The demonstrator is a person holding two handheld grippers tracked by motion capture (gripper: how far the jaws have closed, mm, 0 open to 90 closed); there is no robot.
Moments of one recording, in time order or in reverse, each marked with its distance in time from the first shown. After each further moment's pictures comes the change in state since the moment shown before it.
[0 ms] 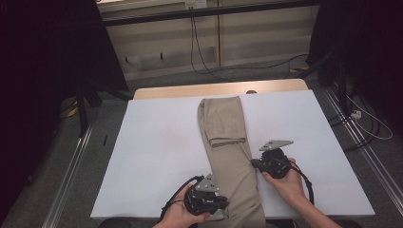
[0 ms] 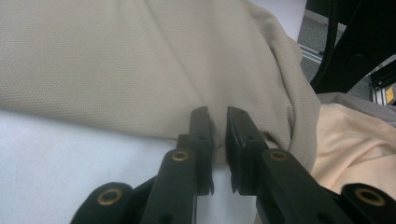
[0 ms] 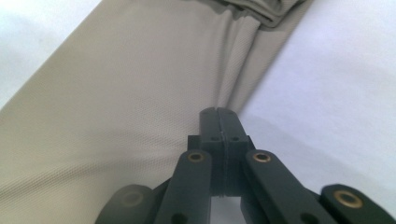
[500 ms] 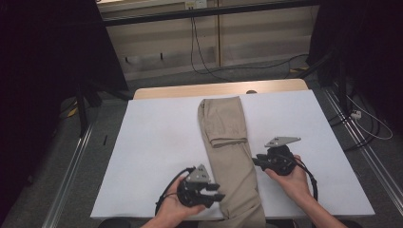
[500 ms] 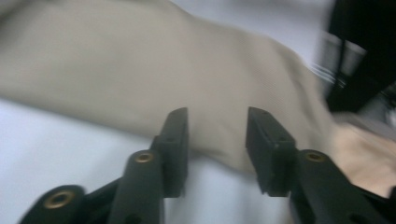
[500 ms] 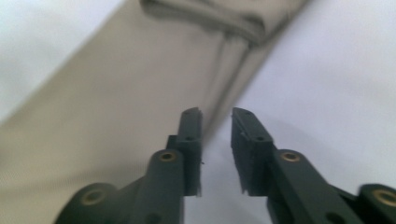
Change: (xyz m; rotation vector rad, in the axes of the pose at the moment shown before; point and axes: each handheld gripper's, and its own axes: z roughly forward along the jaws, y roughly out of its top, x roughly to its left) left arm 0.023 0.014 -0.028 -0.076 0.082 -0.032; right arm -0.010 0.006 -0.012 -0.038 0.014 -0.004
